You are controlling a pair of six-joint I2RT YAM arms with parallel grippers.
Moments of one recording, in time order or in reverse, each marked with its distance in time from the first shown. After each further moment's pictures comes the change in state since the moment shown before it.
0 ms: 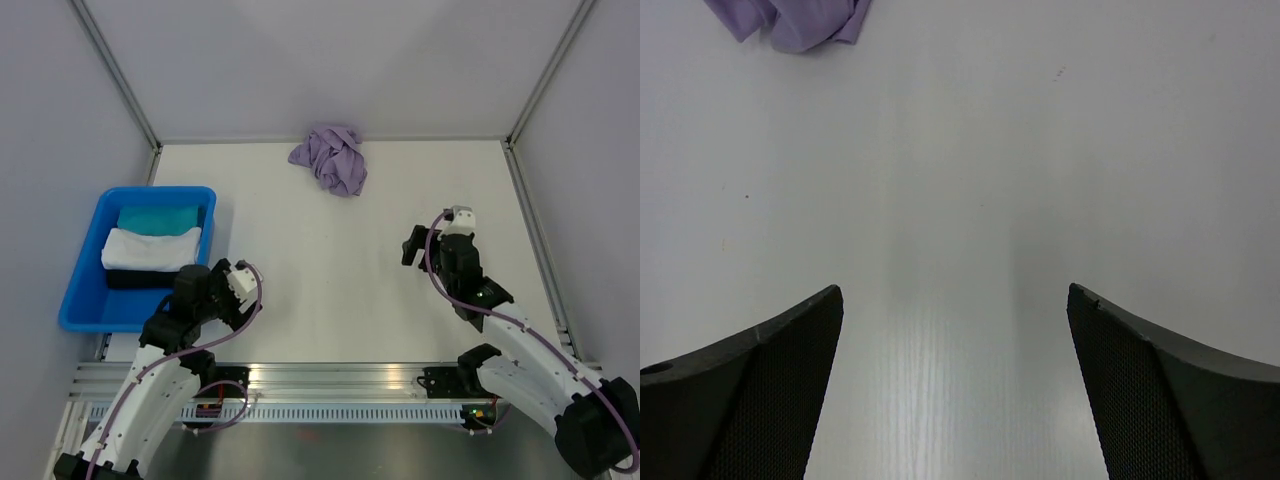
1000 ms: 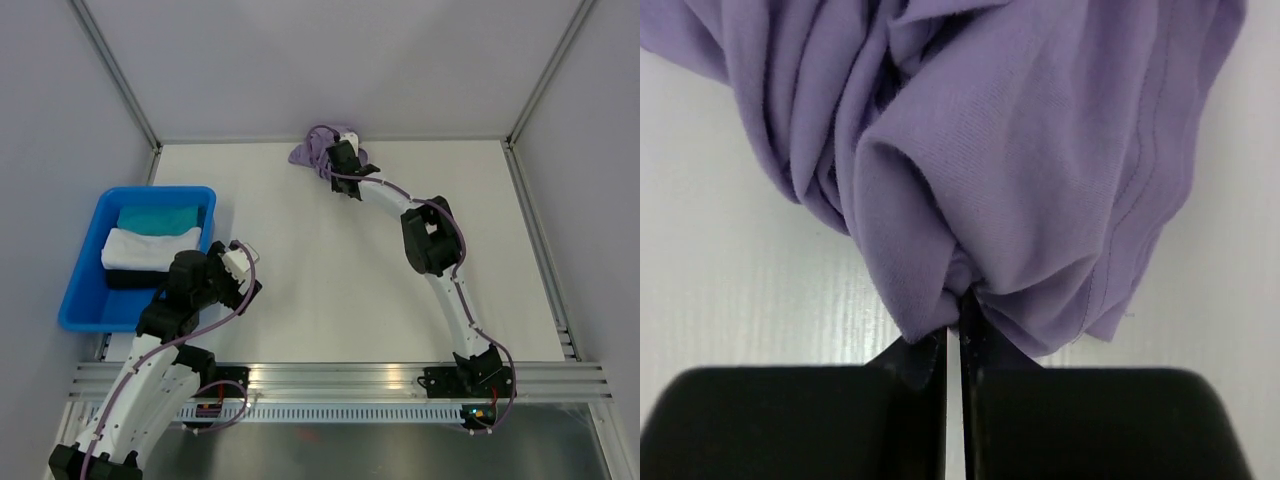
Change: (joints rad) left arm 0.000 0.088 0.112 0.089 -0.038 -0.113; right arm 0.088 1.650 1.620 -0.261 0.009 -0.080
